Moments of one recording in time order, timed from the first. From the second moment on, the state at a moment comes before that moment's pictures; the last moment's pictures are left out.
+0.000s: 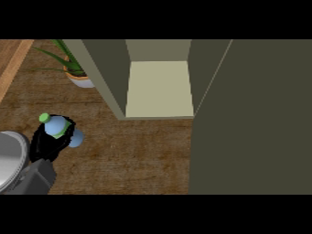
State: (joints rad) left arm -0.43 0.22 0.48 -0.39 0.23 -0.47 -0.69; right arm 1.18 -0.12 -0.03 -2.48 -0.12 0.54 -0.49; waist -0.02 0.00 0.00
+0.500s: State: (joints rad) left arm -0.41 0.13 0.43 -0.47 0.20 -0.38 -0.80; right arm 1.18 -0.10 -0.03 -2.48 -0.13 0.56 -0.49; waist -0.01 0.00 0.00
